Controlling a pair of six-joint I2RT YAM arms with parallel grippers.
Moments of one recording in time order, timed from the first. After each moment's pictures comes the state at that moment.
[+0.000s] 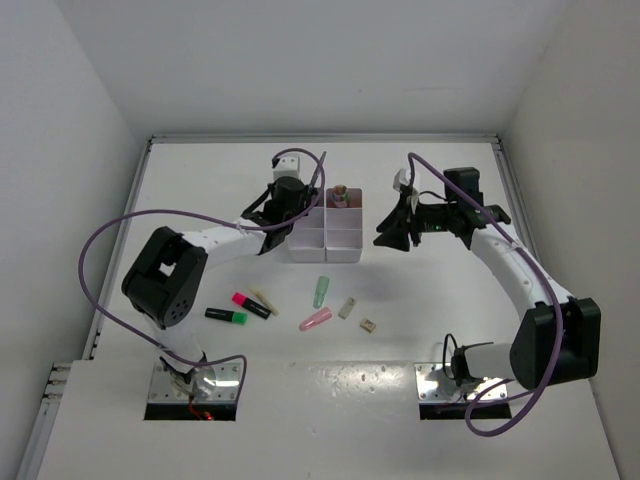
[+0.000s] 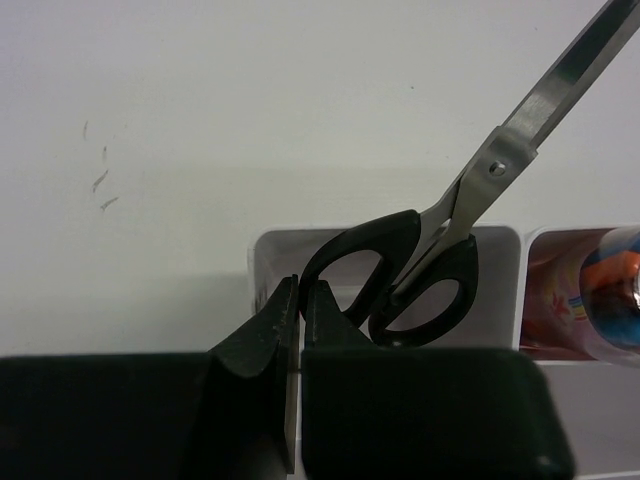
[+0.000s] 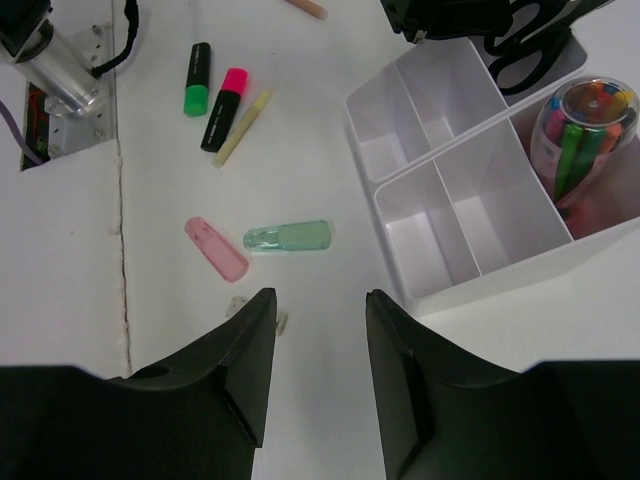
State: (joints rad) left arm -0.58 1.75 1.06 0.25 -0.46 -0.37; right arm 0.14 1.33 0.96 -0.45 -1.09 -0.58
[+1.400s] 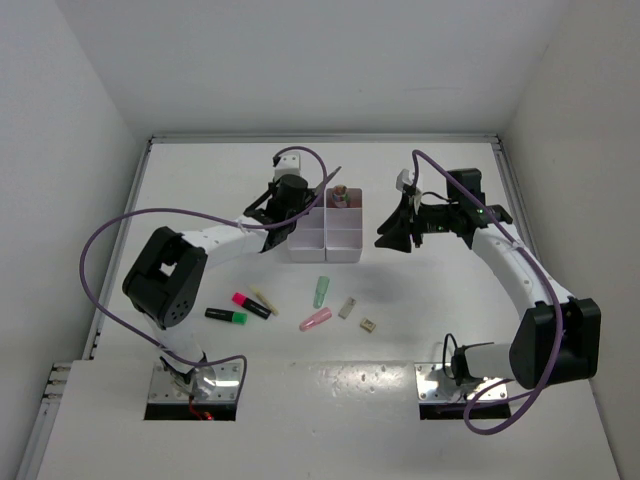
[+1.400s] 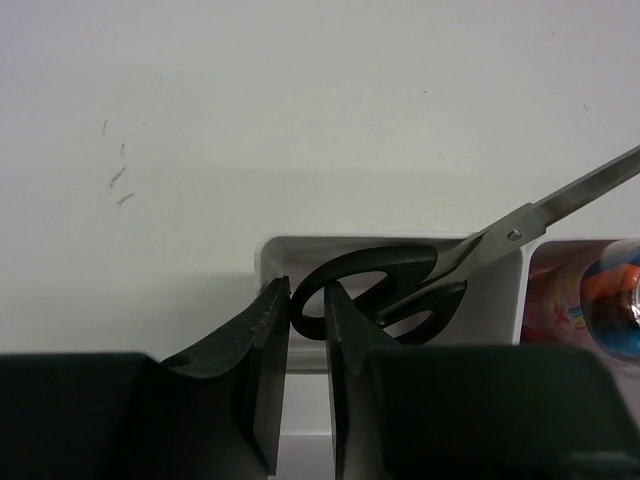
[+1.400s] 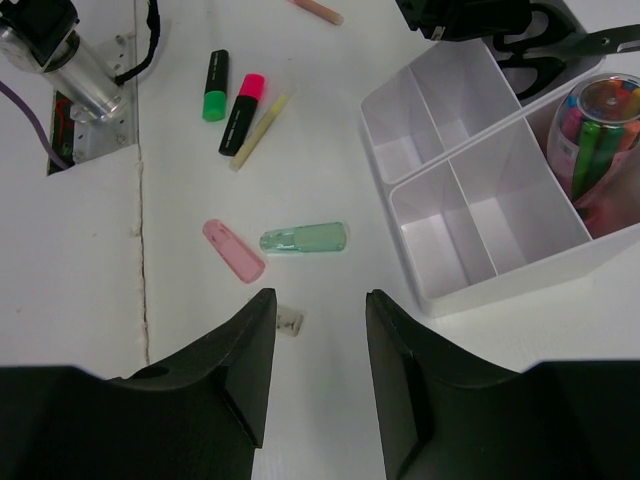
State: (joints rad) left arm -0.59 1.75 1.10 0.18 -0.52 -0.38; right arm 0.13 1.33 0.96 -0.47 -1.13 -0.58
